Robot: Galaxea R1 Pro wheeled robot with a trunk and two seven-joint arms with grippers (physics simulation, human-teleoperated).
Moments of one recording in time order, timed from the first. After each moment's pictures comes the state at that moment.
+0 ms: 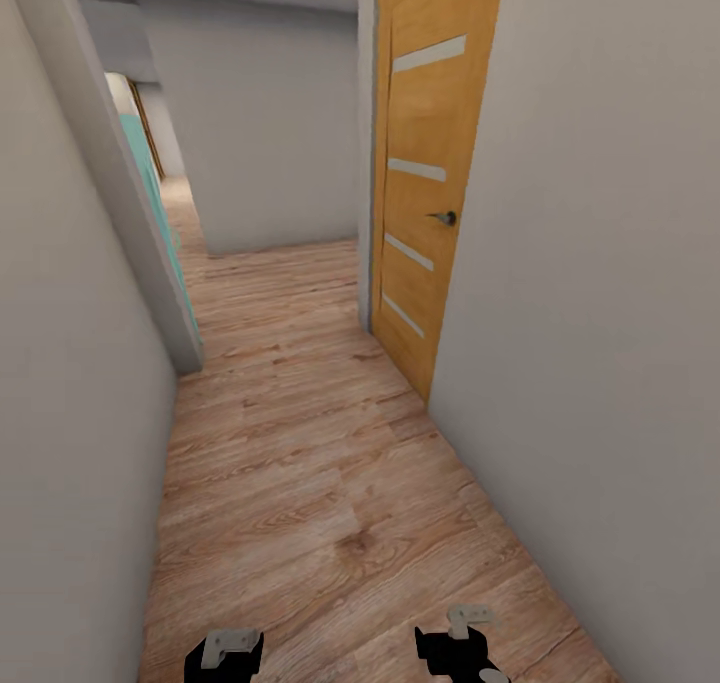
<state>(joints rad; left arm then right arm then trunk) -0.33 -0.01 0.03 -0.25 0.01 -0.42 -0.02 -0.47 0.11 0.02 -0.13 0.01 -0.20 -0.02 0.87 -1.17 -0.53</state>
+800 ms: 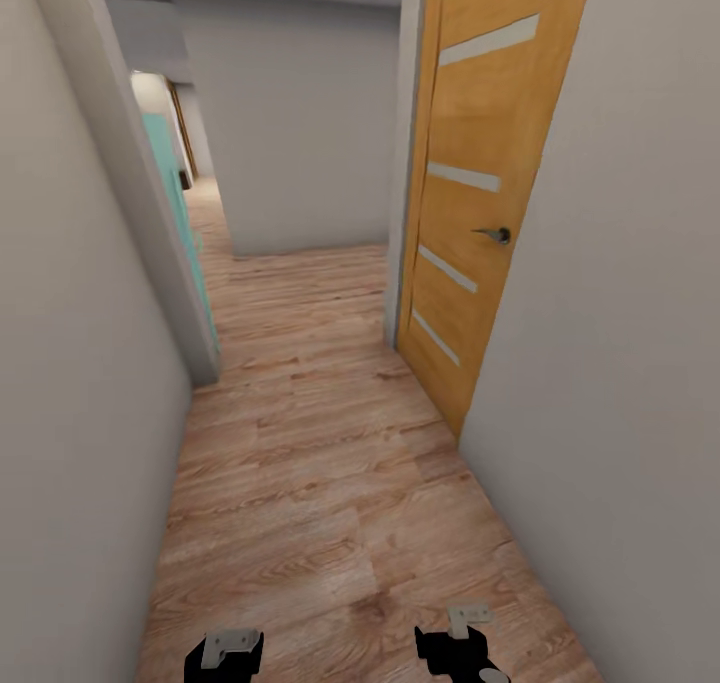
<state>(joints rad) -0.33 -0.01 0.03 -0.25 0.01 -0.42 -0.02 -0.47 0.11 0.02 -0.13 0.01 -0.20 -0.02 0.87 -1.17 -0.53</state>
